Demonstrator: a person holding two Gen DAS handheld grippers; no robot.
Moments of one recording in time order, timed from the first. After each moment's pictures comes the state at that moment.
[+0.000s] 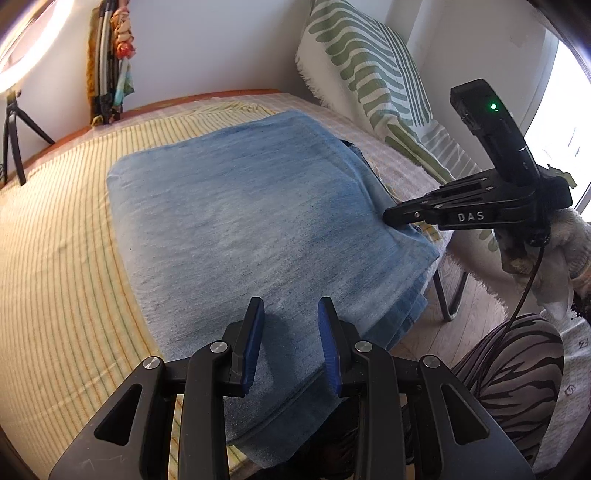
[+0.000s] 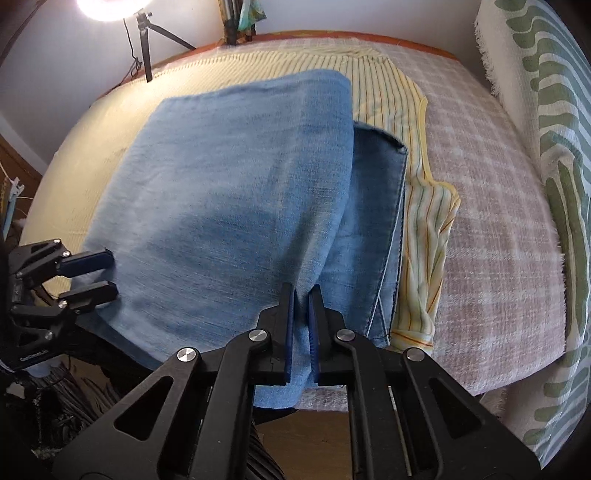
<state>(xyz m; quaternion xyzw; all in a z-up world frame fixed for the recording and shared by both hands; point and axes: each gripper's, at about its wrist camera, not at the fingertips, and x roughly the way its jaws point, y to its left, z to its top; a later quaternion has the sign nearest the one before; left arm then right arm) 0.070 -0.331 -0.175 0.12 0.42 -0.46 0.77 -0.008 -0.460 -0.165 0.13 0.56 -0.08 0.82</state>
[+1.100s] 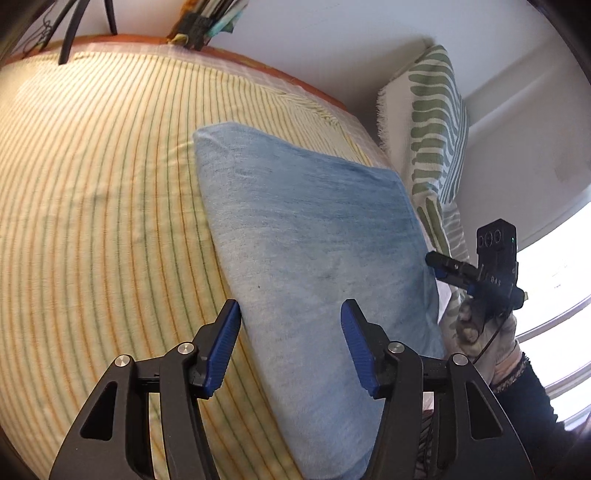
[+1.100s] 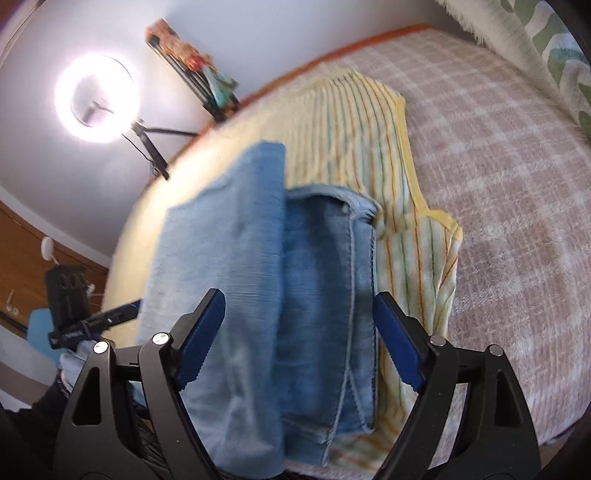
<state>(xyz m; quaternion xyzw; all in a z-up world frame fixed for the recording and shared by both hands) 0.174 -0.285 -0.198 -0.09 0.54 -0.42 0.72 0.000 -0.551 -0.189 0.34 0.44 -0.02 0.83</state>
